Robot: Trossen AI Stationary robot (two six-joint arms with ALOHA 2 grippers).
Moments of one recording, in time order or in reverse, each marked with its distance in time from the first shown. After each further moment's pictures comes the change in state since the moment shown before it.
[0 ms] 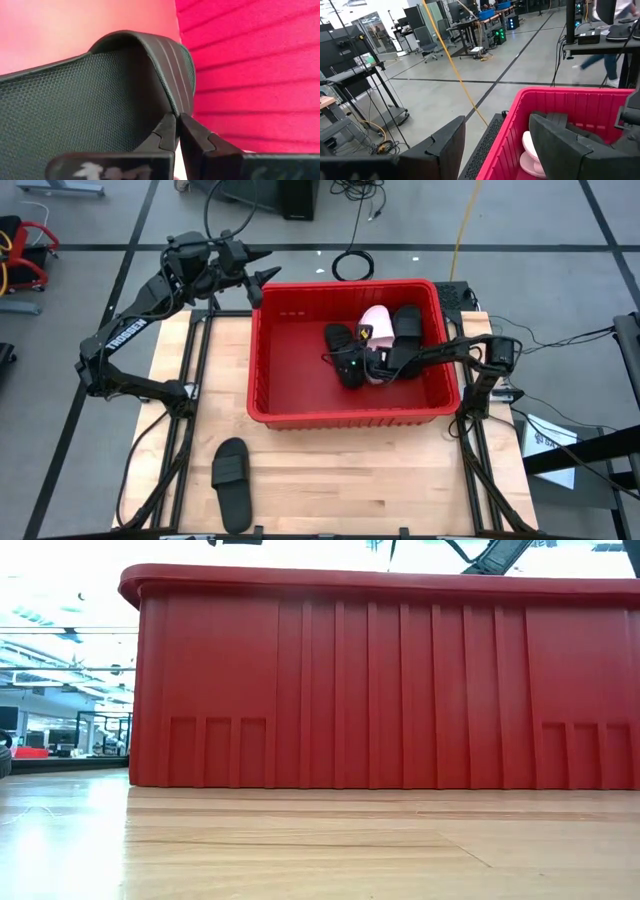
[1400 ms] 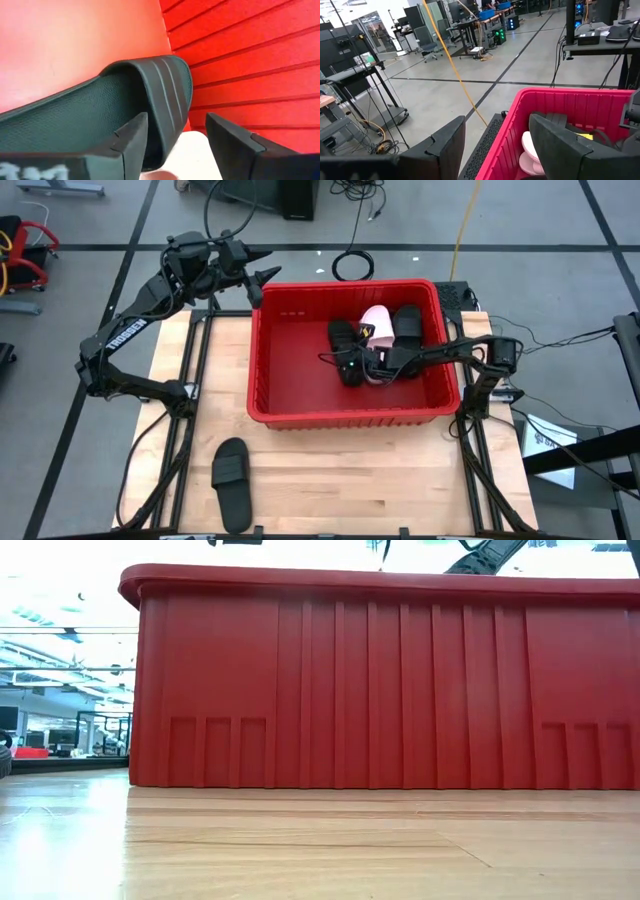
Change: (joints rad) left arm 0.000 0.000 0.000 0.001 0.000 -0.006; right arm 0.022 -0.013 0.053 -0.098 0.048 0.119
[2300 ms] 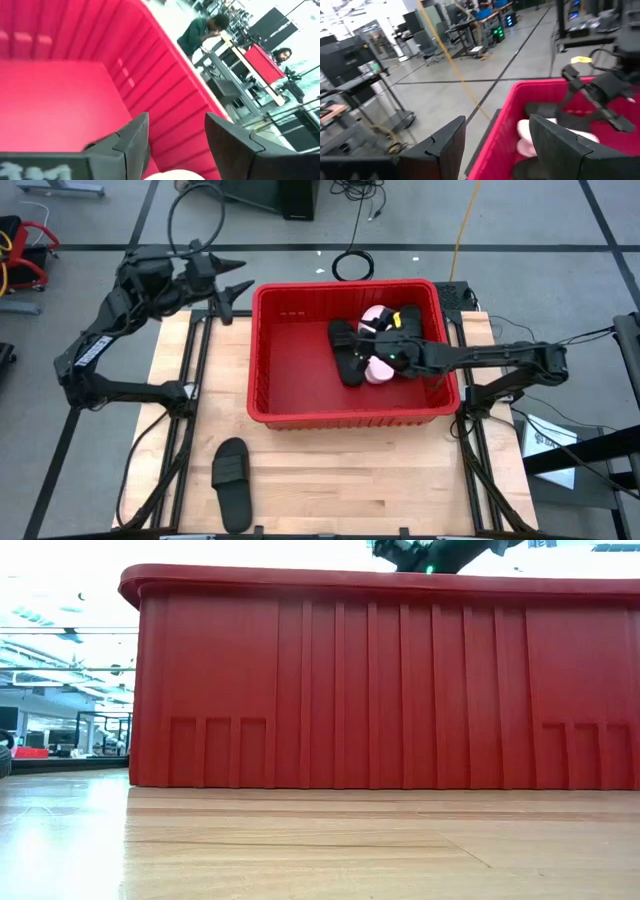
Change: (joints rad) left arm -0.064 -0.181 0.000 -0.193 -0.062 0.066; right arm 0.086 -0.394 -0.001 0.012 0.000 0.055
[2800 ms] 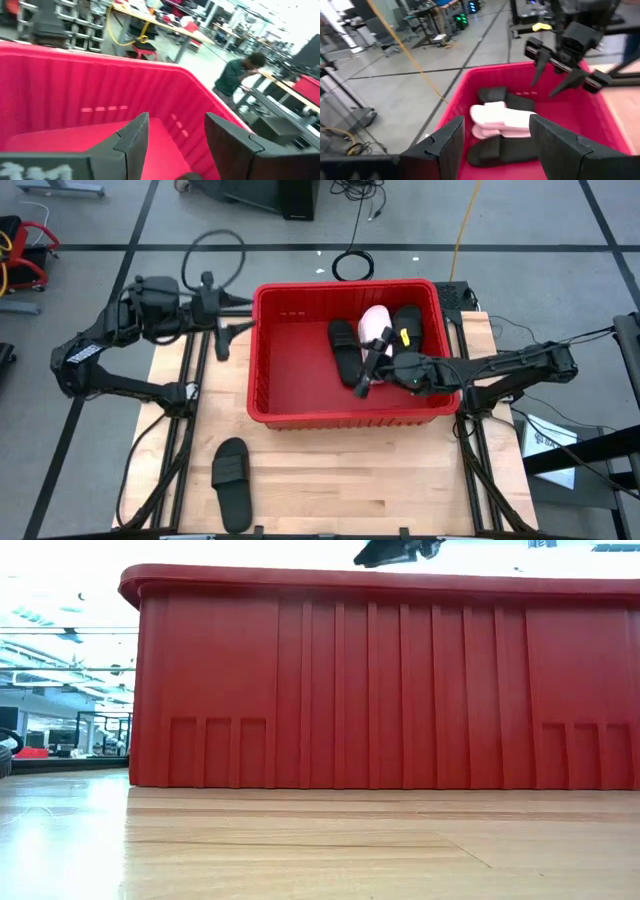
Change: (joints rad) left arm -0.336 -0.032 0.000 -0.156 -0.156 -0.083; right arm 0.224 -0.092 0.000 0.086 -0.058 0.129
